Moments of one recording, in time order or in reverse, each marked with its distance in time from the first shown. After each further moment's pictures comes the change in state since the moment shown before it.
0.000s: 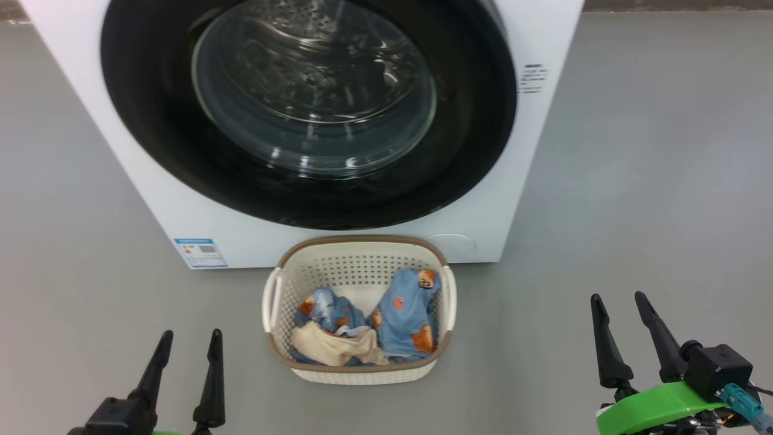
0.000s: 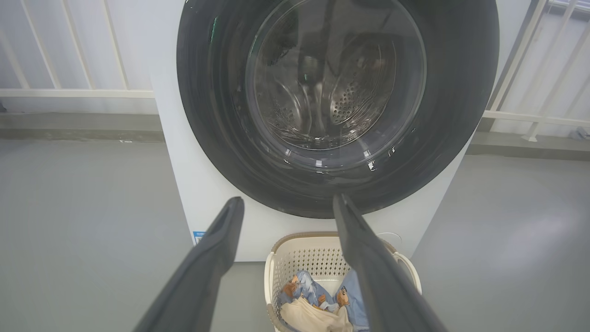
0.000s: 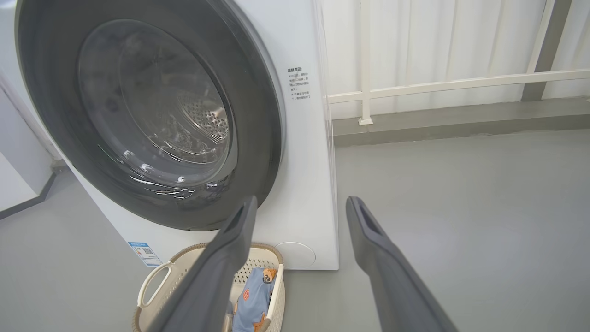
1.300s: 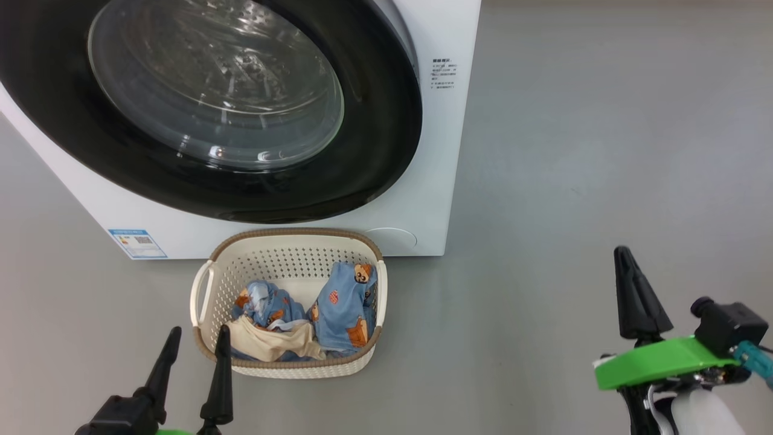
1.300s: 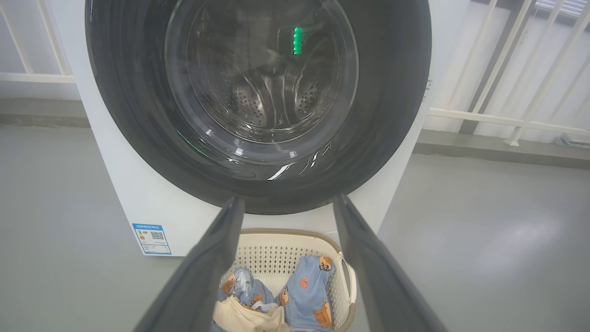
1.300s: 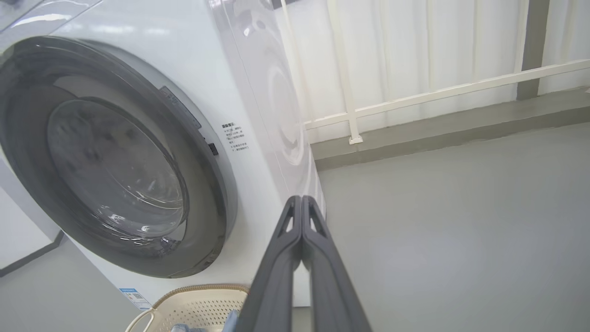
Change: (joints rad) left arm -0.008 -0.008 -0.019 -0.014 -0.030 0.000 -0.002; right arm -0.108 0.006 0.001 0.018 0.101 0.000 0.000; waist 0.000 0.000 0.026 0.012
